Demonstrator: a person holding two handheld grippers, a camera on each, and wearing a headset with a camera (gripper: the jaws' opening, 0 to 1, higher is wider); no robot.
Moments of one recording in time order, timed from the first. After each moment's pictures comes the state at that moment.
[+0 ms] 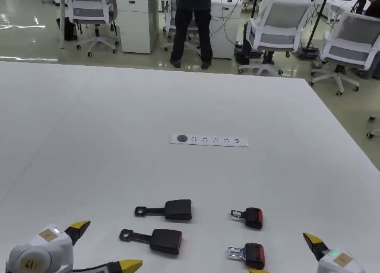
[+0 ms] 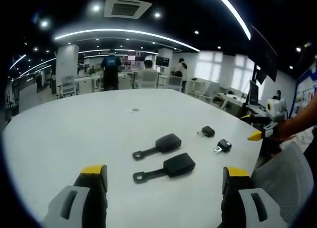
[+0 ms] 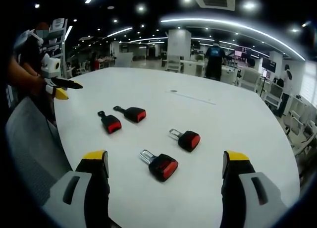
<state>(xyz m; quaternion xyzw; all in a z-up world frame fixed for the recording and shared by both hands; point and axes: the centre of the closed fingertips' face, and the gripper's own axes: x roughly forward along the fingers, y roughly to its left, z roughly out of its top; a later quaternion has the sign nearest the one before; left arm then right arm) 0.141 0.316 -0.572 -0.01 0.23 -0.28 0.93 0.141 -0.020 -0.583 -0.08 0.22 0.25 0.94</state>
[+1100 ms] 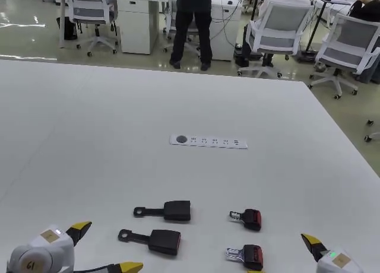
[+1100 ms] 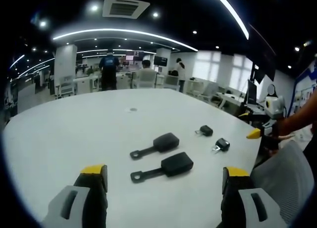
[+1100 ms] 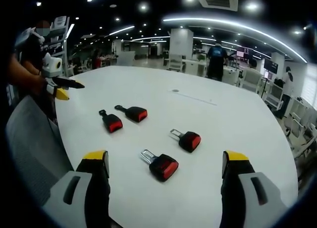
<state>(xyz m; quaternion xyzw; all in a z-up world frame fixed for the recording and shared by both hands) 0.139 0.310 -0.573 0.00 0.23 -0.29 0.93 0.139 -0.018 -0.581 -0.09 0.23 0.25 0.94</state>
